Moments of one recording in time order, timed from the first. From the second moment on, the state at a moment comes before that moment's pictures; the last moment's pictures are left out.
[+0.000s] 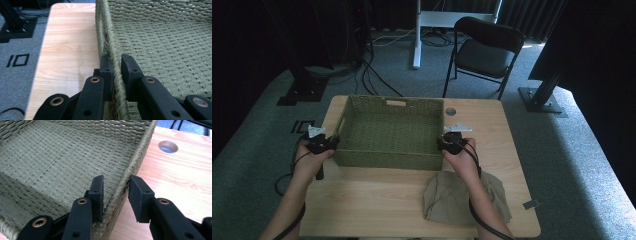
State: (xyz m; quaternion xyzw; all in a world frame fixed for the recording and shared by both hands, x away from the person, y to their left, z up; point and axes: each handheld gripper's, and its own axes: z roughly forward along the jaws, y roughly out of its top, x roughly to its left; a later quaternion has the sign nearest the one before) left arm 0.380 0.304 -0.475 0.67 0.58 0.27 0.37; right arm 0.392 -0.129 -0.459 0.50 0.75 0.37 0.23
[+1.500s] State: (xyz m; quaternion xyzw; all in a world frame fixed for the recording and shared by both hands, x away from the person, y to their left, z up) left arm 0.400 0.205 -0.478 0.70 0.55 0.23 0.40; right arm 0.397 -0.229 -0.458 0.57 0.70 0.35 0.25
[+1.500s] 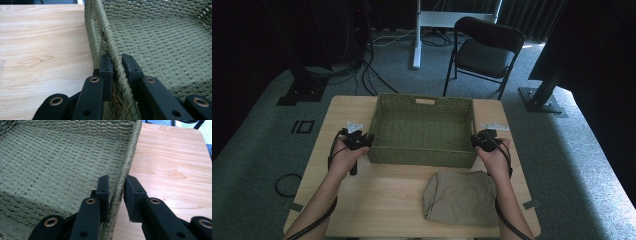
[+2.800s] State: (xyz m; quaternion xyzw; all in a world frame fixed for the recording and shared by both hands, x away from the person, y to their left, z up) left arm 0.406 0.126 -0.477 0.72 0.52 0.21 0.40; right arm 0.402 -0.306 -0.458 0.60 0.68 0.33 0.26
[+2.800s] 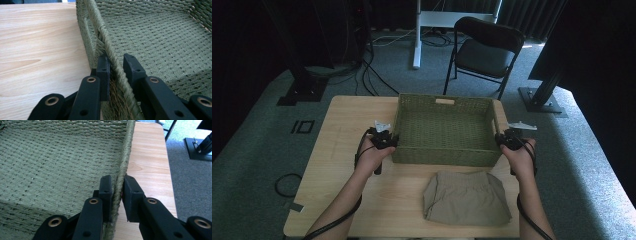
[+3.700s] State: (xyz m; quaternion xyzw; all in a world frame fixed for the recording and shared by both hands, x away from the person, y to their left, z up) left arm 0.415 0.094 -0.475 0.74 0.51 0.20 0.40; right arm 0.412 -0.341 -0.457 0.60 0.68 0.33 0.26
